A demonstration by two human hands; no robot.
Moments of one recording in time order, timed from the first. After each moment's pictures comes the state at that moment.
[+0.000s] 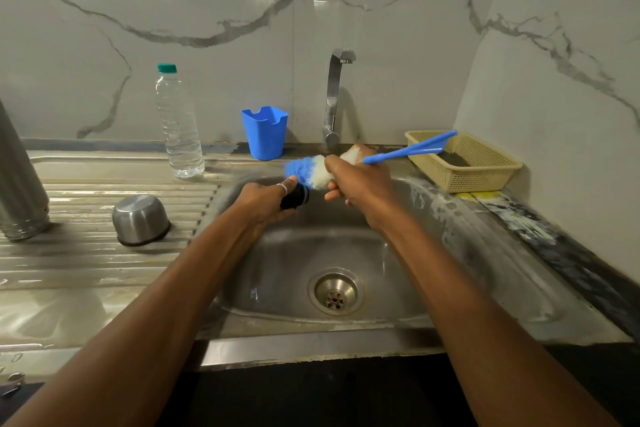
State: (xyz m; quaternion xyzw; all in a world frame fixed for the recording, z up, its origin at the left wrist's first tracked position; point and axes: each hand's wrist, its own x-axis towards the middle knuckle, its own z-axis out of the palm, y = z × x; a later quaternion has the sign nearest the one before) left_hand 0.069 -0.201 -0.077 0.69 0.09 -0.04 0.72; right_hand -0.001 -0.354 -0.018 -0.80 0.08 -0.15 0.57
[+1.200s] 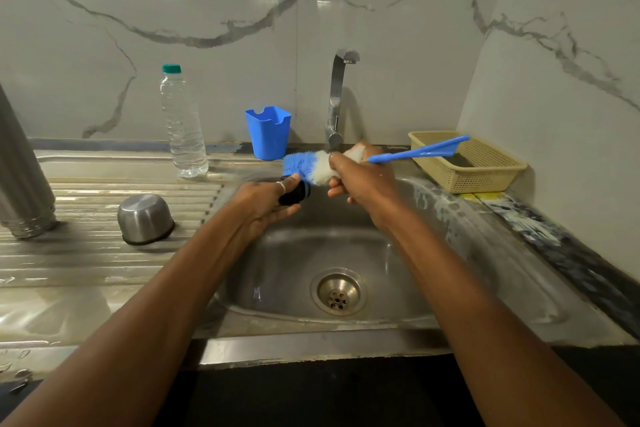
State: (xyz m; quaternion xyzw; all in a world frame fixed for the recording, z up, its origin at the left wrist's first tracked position) left_hand 0.069 -0.196 -0.071 0.63 0.09 -0.08 0.76; right_hand 0.000 -0.355 -0.014 -0.81 0.06 -0.14 0.57
